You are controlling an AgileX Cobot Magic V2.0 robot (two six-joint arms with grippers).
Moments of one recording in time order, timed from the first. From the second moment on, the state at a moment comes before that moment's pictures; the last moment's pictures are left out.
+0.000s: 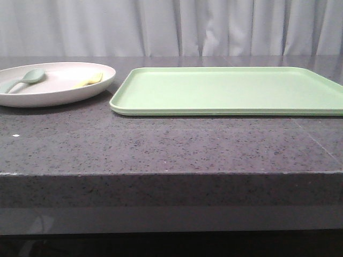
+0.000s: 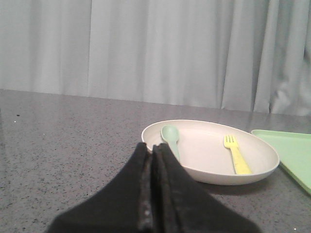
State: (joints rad) left arm -0.03 0.00 0.00 -0.05 -0.04 -0.02; right arm 0.03 -0.01 0.03 0.14 0.04 -0.10
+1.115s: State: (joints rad) left arm -0.03 0.31 -0.69 -0.05 0.64 -0.02; right arm 0.03 0.30 -0.58 0.14 0.49 -0.10
